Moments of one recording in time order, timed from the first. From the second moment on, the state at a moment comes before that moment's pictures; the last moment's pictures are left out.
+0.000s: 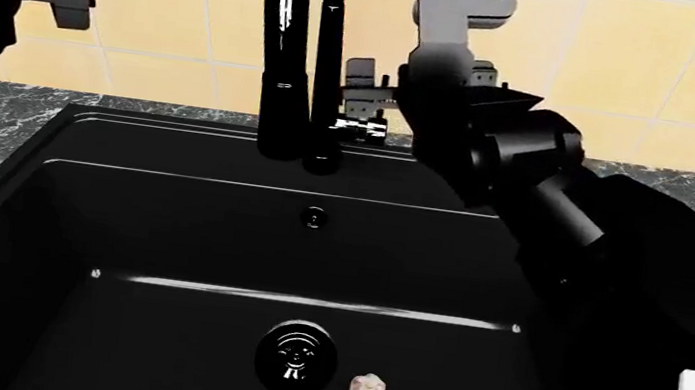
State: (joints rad) left arm -1.72 -0.32 0.18 -1.31 0.01 -0.63 -0.17; right arm 1.62 0.01 -1.59 1.11 1.63 0.28 0.31
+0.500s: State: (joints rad) left arm -1.71 -0.32 0.17 -1.31 0.01 -0.62 -0.16; right arm 1.66 0.01 -1.59 1.10 1.63 0.24 0.34
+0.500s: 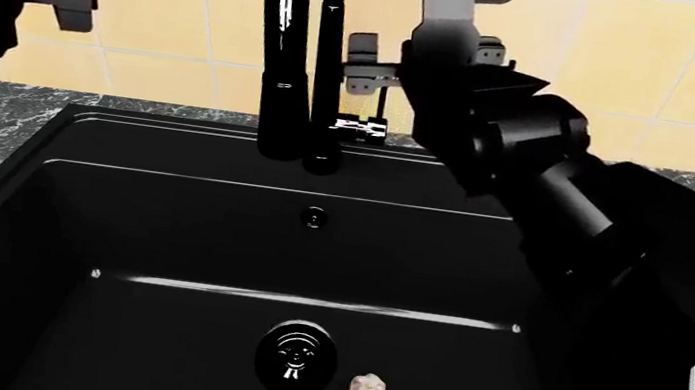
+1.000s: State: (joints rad) left arm -1.70 -0.32 0.18 -1.31 0.01 -0.58 -0.14; right arm 1.64 0.01 -1.59 1.12 1.61 0.24 0.35
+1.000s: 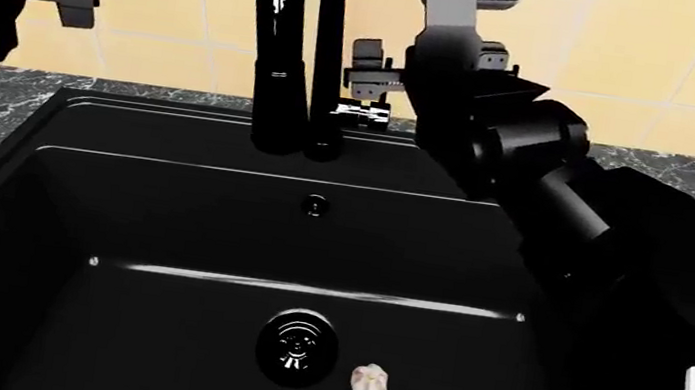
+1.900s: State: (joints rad) left arm -1.69 -0.32 0.19 -1.31 0.01 -0.56 -0.12; right arm 1.63 0.01 -1.58 1.14 1.58 0.22 0.41
